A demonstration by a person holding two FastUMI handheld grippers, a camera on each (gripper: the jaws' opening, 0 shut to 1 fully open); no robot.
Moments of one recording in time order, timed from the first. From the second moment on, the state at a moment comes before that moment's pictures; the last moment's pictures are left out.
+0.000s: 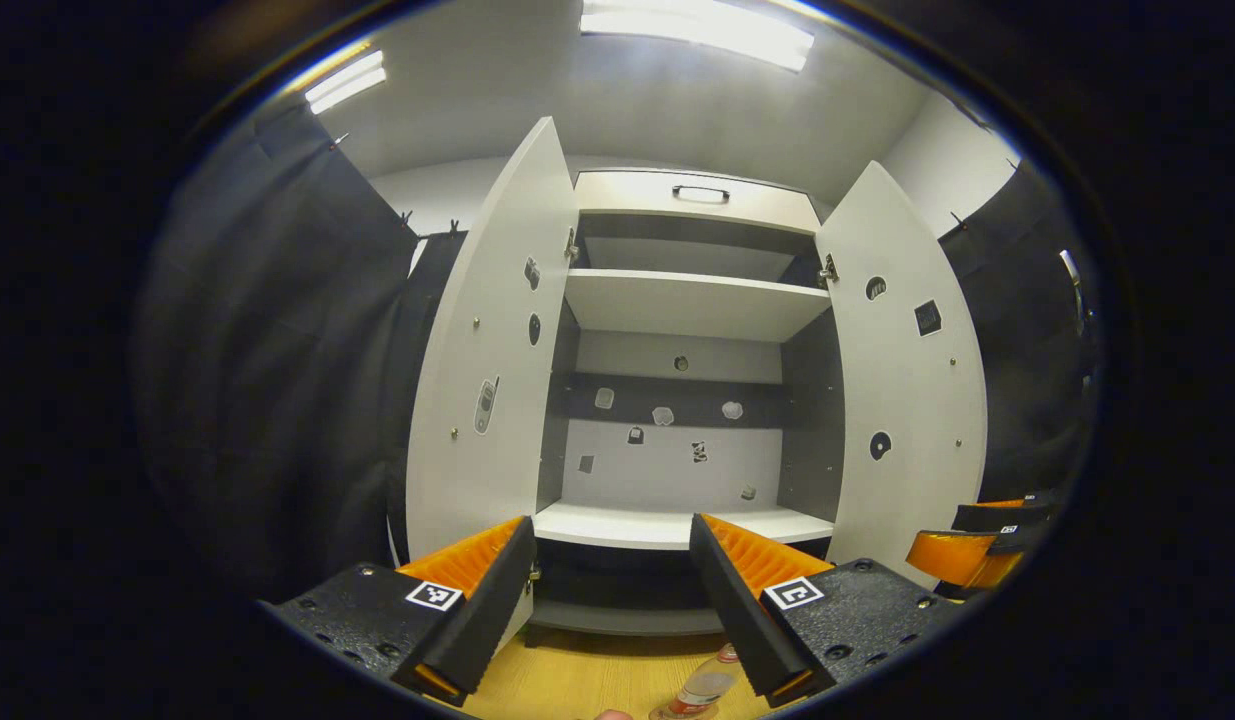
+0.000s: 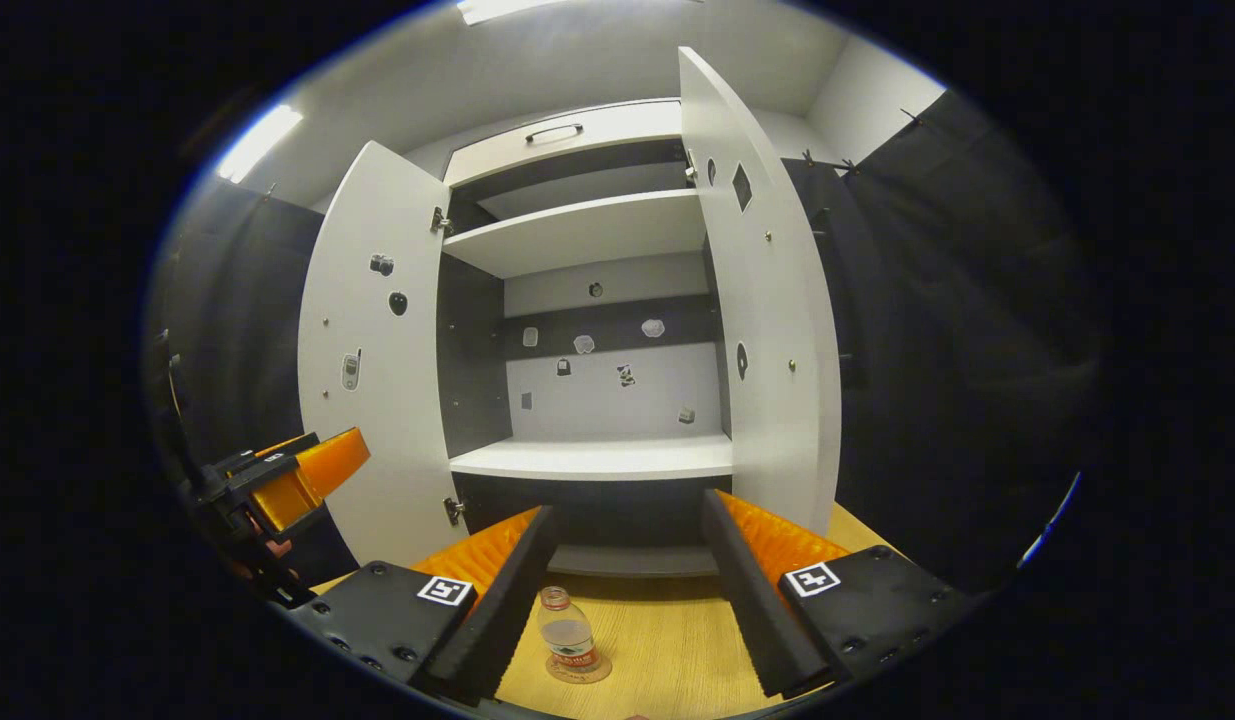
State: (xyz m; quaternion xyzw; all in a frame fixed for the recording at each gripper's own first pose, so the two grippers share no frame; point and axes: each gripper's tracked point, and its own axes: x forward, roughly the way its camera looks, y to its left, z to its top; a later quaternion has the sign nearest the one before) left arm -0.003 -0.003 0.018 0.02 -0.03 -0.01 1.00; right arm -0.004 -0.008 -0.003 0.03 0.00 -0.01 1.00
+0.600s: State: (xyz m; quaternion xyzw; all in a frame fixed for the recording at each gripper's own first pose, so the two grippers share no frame) left arm 0.032 -0.109 -0.088 -0.06 0.07 -0.16 0.98; right arm -0.014 -0.029 -0.009 0.05 0.01 -0.04 1.00
